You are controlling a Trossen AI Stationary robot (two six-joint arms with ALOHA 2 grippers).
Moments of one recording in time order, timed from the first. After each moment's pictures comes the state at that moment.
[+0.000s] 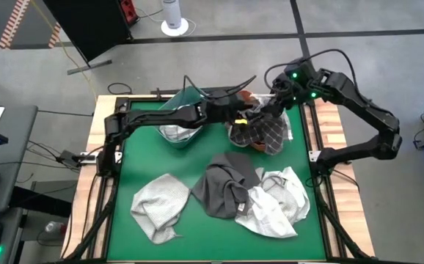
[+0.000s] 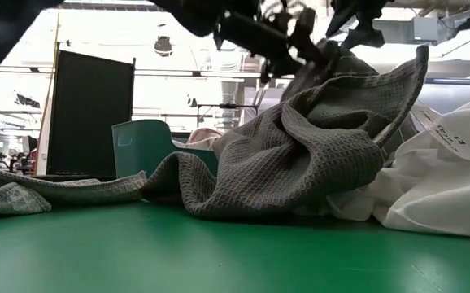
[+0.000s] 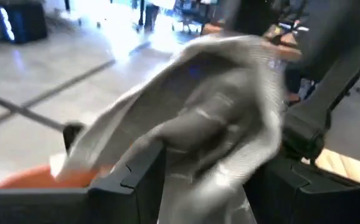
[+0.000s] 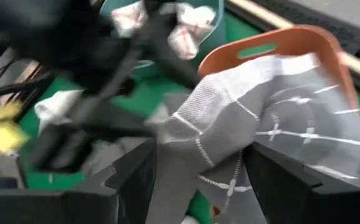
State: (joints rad) left arm 0.25 2.01 1.69 0.17 -0.06 -0.20; right arm -0.61 1.23 1.48 -1.08 -0.26 0.33
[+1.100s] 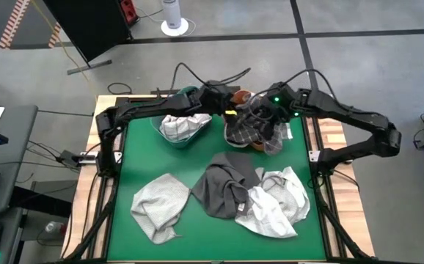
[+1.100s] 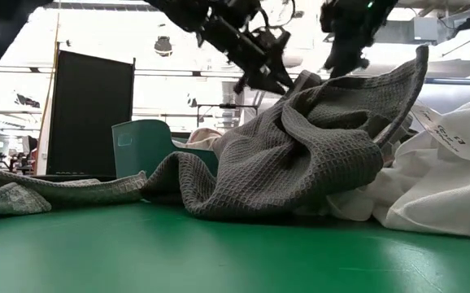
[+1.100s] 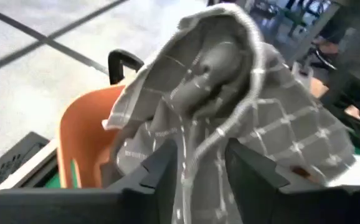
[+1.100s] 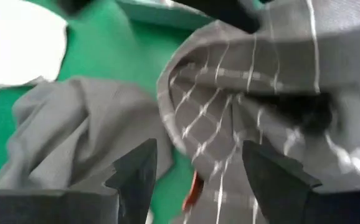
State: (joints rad) left arm 0.35 1.94 1.69 -0.19 -0.03 -0.21; right arm -0.43 1.23 1.23 -0.90 -0.10 0.10
